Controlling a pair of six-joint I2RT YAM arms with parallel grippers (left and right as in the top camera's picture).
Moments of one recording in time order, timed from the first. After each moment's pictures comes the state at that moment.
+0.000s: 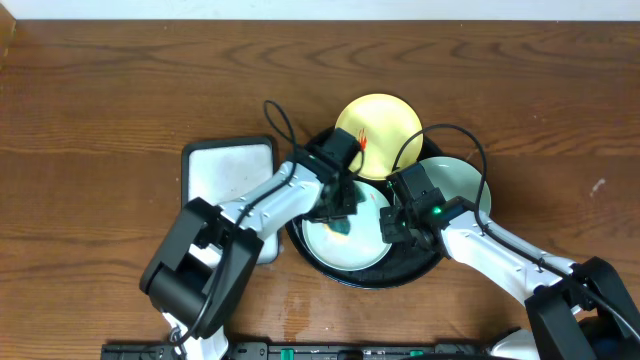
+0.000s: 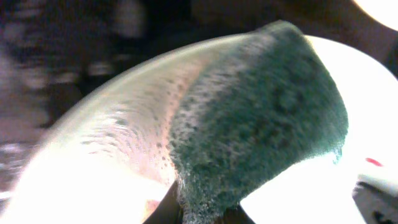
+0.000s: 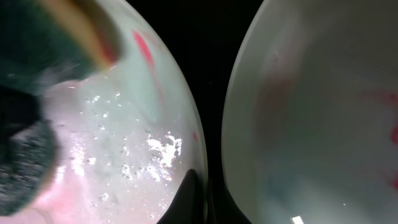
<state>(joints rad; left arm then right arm) -0.63 1.89 1.15 -0.64 0.20 -0.69 0.54 1.57 0.73 -0.39 -0.06 0.43</state>
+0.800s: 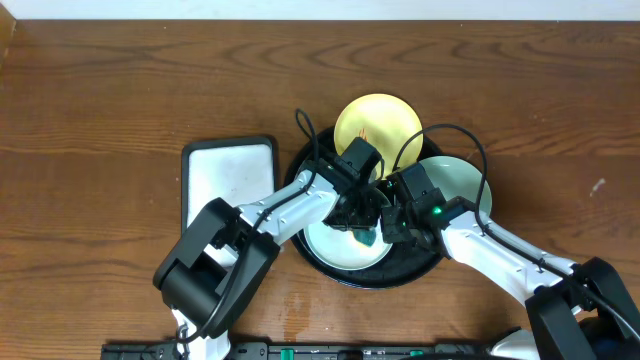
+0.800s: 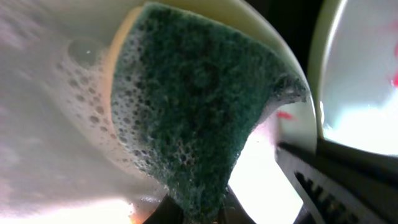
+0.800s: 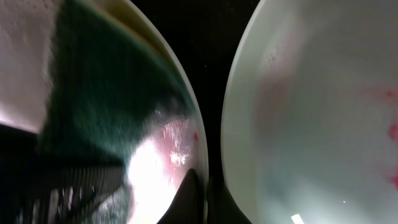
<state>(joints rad) -0.70 1.92 1.15 -0.56 0.38 -0.59 0.54 1.57 0.73 -0.40 -0.06 0.43</state>
